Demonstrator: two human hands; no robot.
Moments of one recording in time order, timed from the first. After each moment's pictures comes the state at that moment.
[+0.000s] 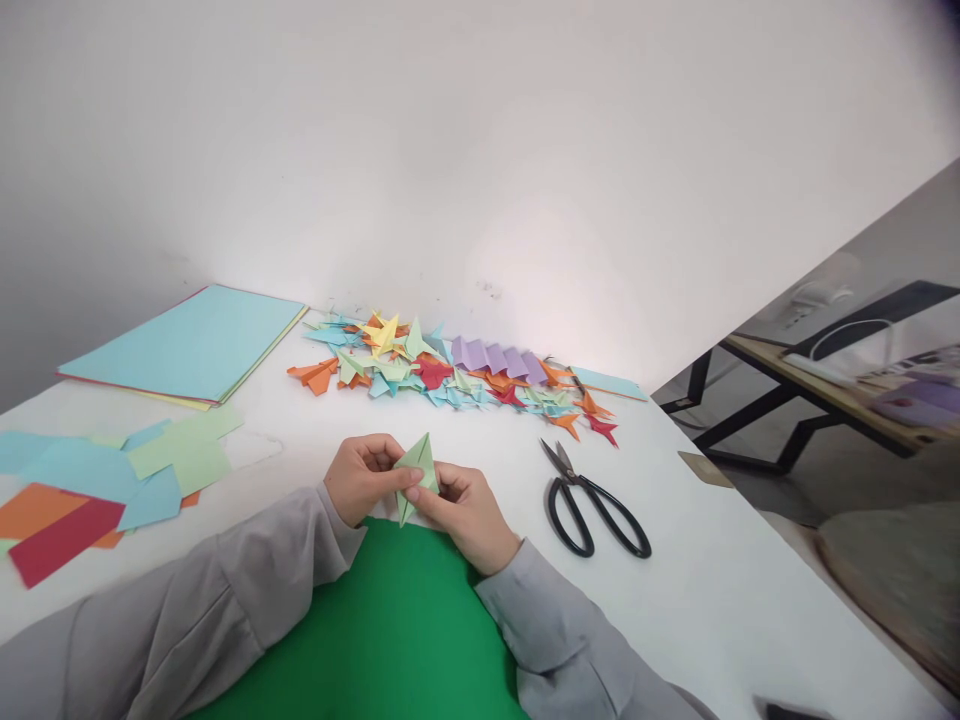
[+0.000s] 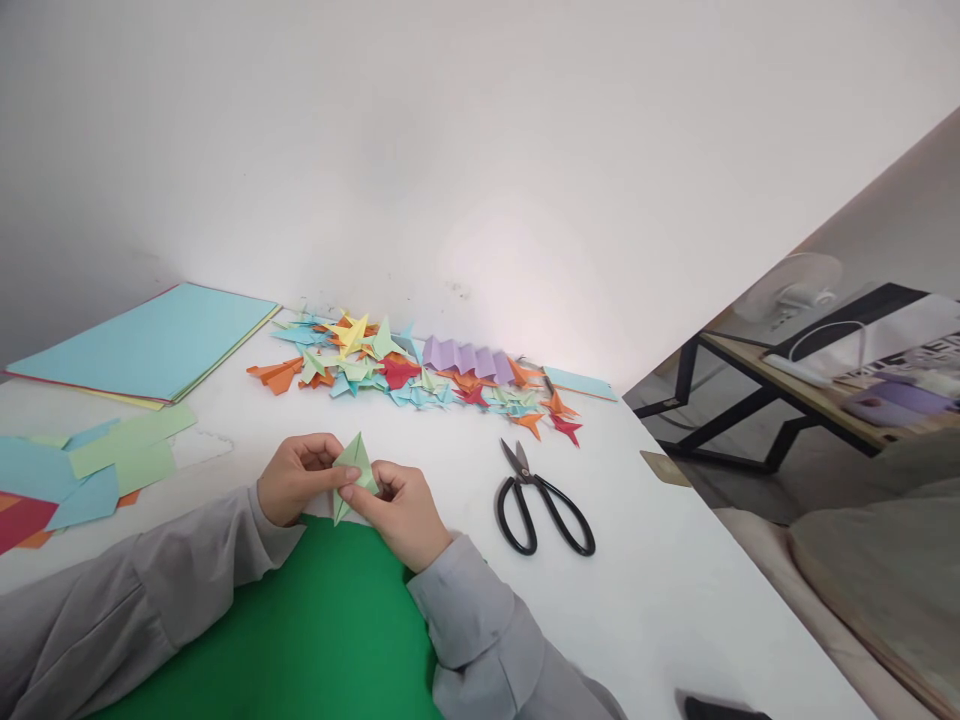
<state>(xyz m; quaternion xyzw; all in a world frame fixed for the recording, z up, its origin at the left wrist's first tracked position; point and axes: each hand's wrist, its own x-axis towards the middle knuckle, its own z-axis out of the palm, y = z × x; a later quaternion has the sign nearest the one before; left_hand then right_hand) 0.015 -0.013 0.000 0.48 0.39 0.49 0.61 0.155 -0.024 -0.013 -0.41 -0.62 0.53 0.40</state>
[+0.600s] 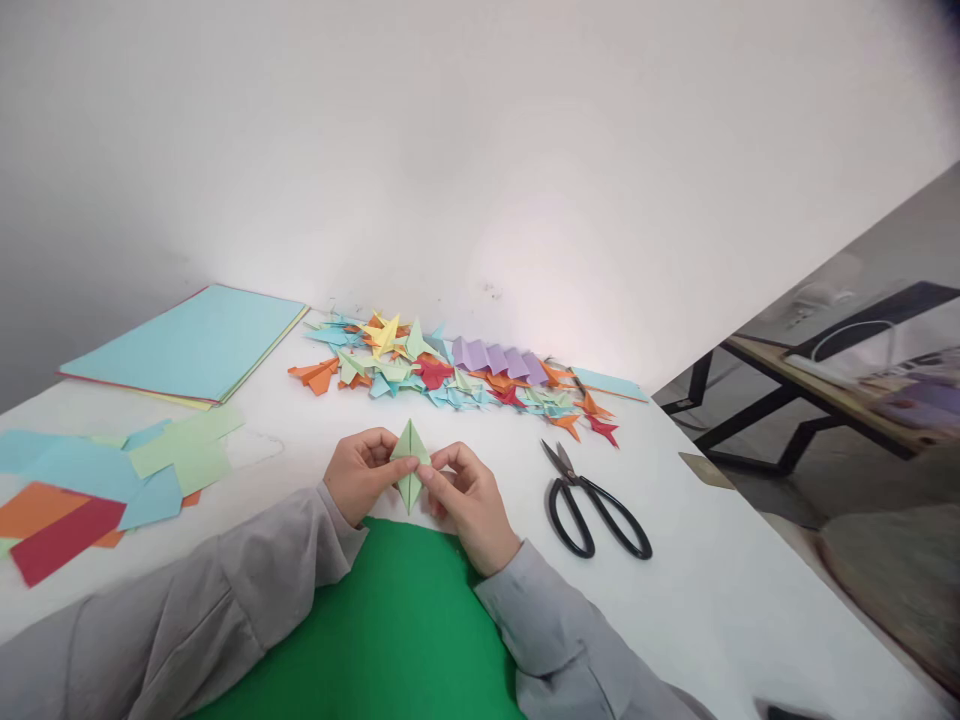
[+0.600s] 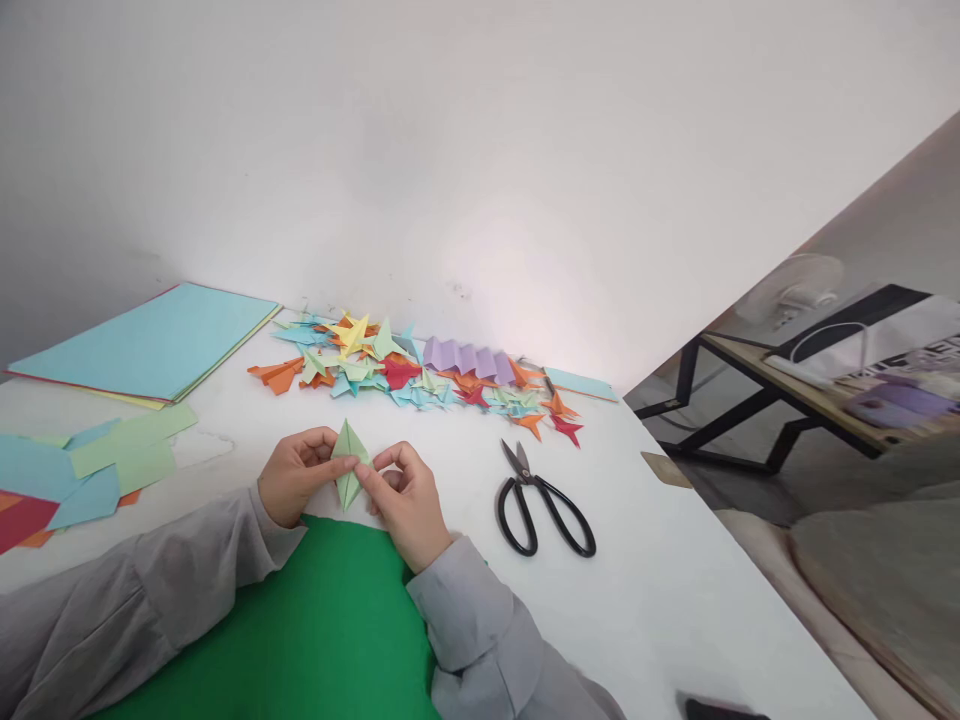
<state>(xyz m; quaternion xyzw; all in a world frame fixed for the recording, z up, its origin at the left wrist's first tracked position) 0.014 -0.010 -0.008 0.48 0.41 0.51 0.58 0.153 -0.023 -0.012 -0.42 -0.53 0.55 0.50</state>
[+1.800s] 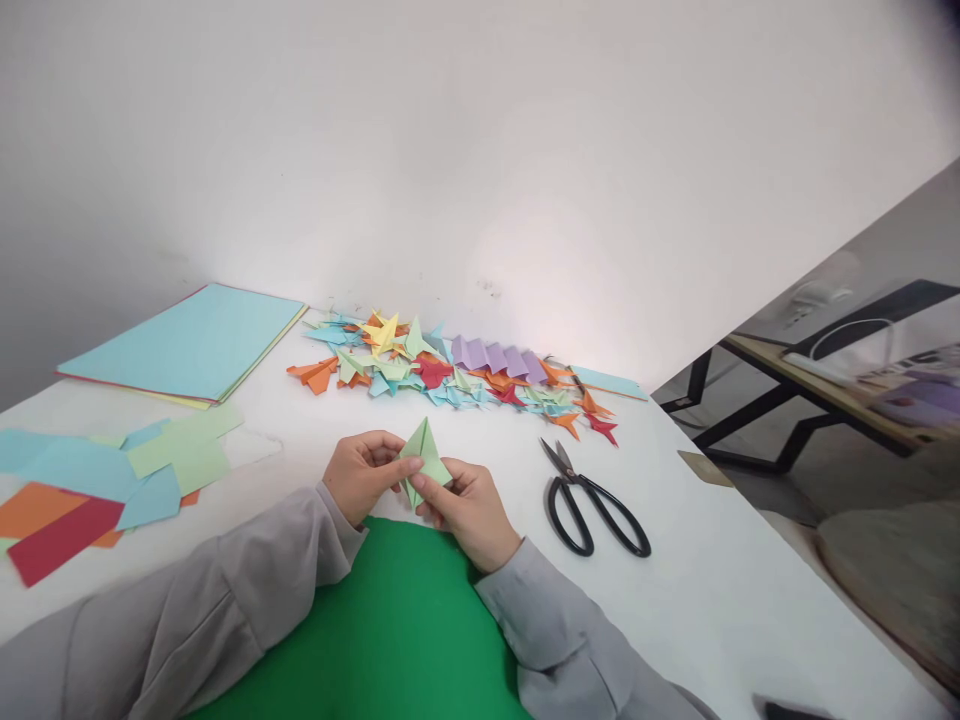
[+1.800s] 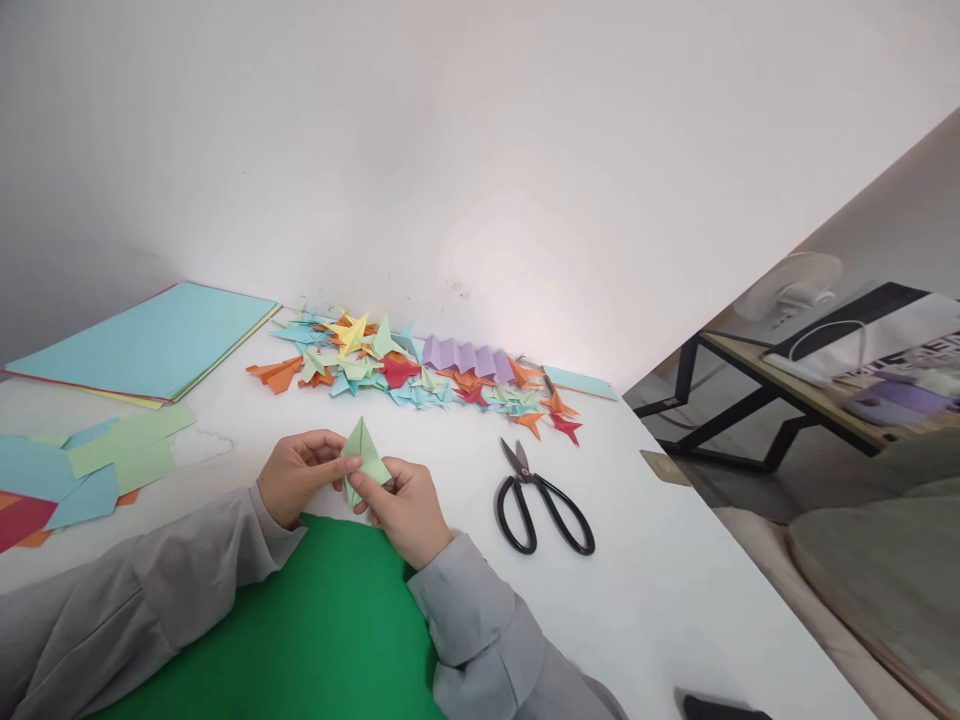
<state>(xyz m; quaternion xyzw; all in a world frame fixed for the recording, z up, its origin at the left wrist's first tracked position) 0.016 -0.012 -0.004 0.49 0.44 0.50 0.57 0.154 -0.025 -0.010 -0.46 -0.55 0.56 0.41</state>
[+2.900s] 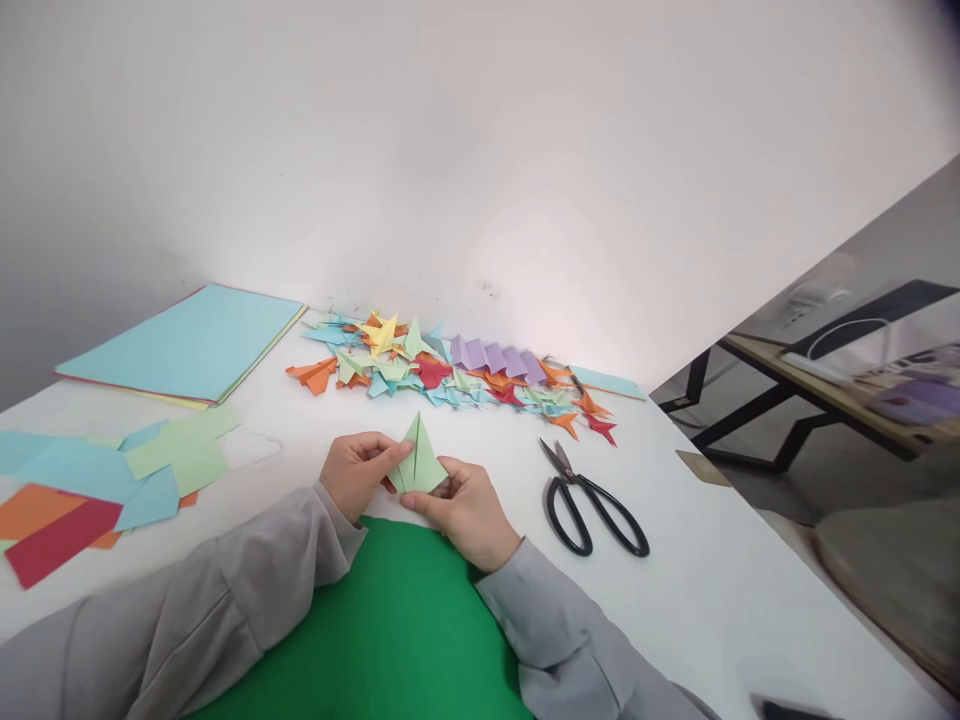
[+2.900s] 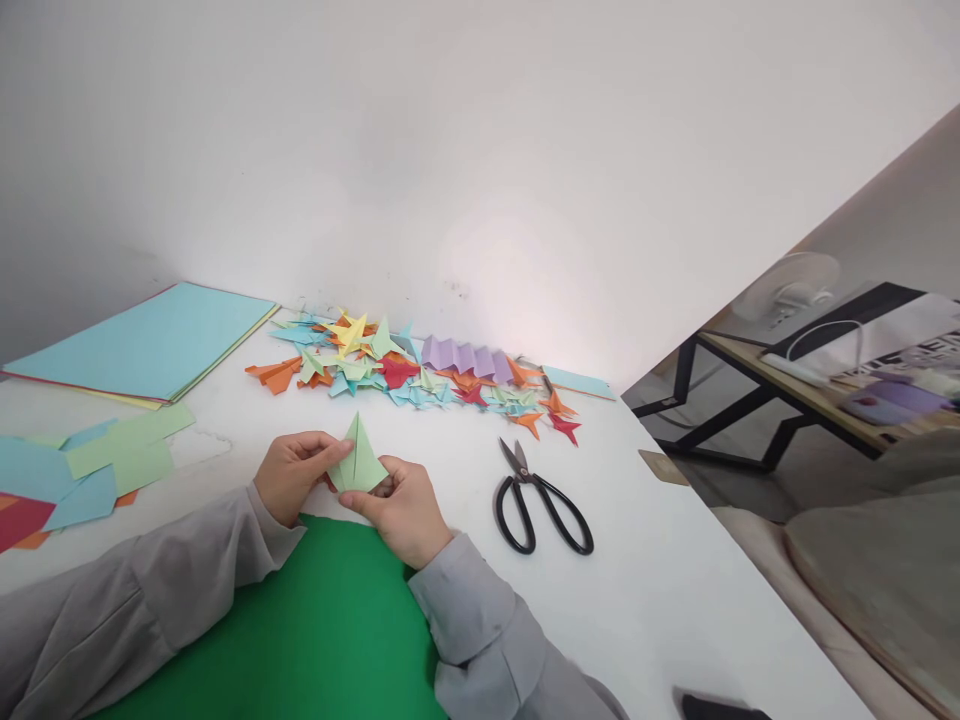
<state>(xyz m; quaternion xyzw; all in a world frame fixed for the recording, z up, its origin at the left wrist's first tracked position) 0.016 -0.010 -0.004 0.46 0.46 0.51 0.55 0.153 -0.023 -0.010 -0.46 -0.57 0.55 0.40</state>
